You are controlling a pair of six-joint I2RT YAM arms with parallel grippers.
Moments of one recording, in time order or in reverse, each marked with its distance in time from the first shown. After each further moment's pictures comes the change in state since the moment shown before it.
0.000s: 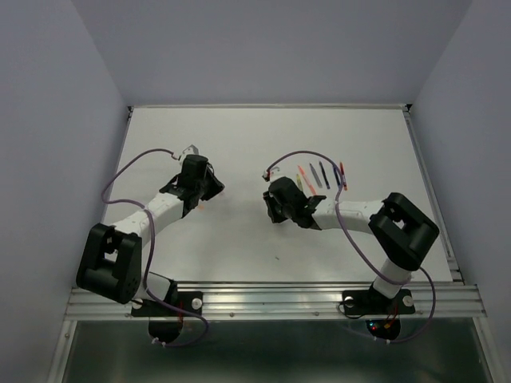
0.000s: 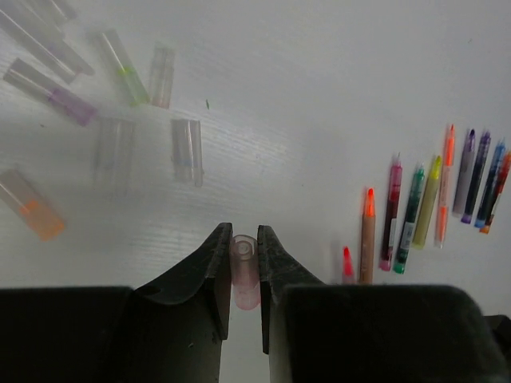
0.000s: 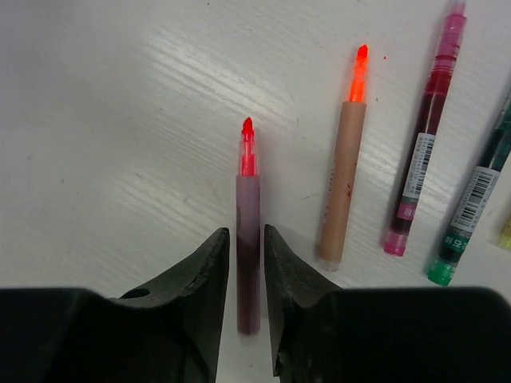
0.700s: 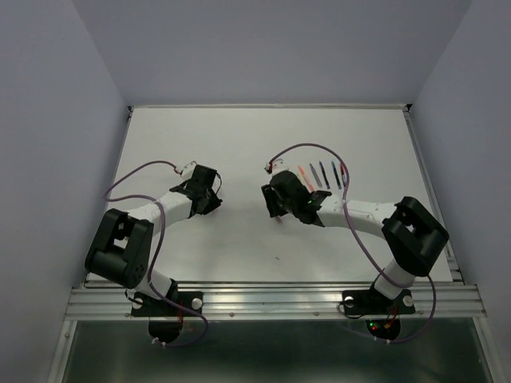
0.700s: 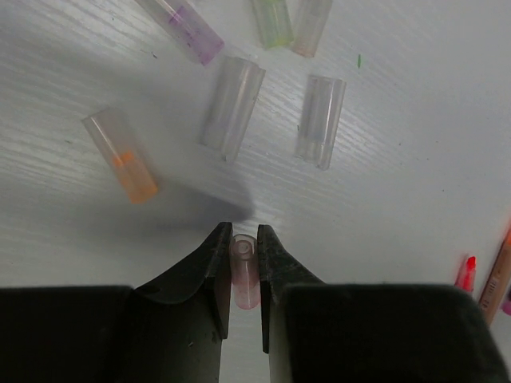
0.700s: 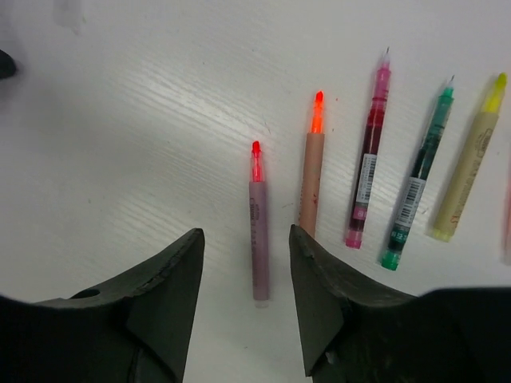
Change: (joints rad) left arm -0.069 0.094 -0.040 -0.134 -0.143 -0.043; right arm -0.007 -0.025 0.055 -0.080 0.082 -0.013
